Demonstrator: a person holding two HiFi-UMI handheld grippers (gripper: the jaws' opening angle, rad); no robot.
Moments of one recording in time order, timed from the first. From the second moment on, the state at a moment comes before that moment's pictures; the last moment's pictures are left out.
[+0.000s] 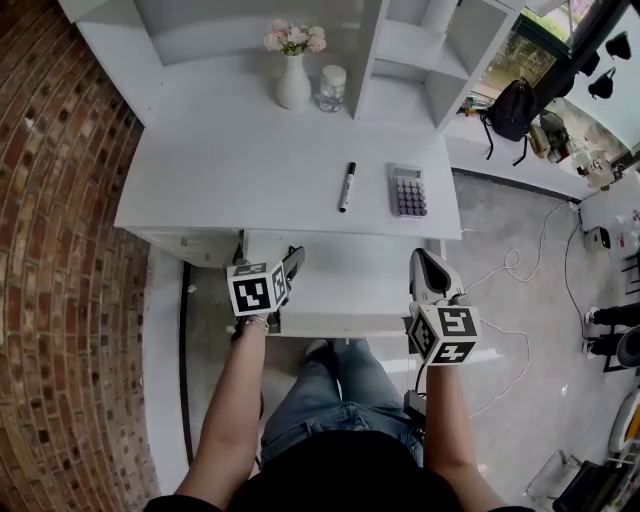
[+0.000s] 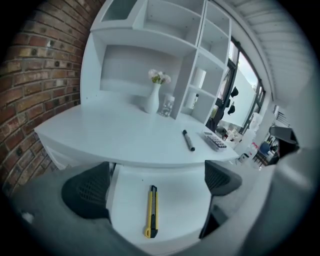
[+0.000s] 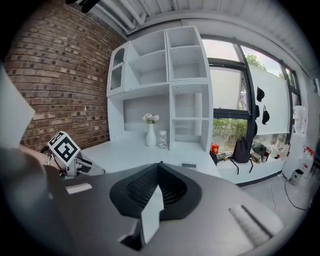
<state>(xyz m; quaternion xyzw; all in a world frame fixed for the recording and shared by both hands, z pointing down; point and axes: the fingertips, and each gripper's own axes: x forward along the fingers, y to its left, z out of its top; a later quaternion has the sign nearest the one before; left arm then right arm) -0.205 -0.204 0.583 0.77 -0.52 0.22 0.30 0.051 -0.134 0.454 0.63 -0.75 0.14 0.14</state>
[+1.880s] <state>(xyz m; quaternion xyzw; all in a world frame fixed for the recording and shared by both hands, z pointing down) -0.006 -0.346 0.549 0.82 -0.47 0.29 0.16 0.239 -0.161 0.358 0.66 -0.74 0.06 0.09</state>
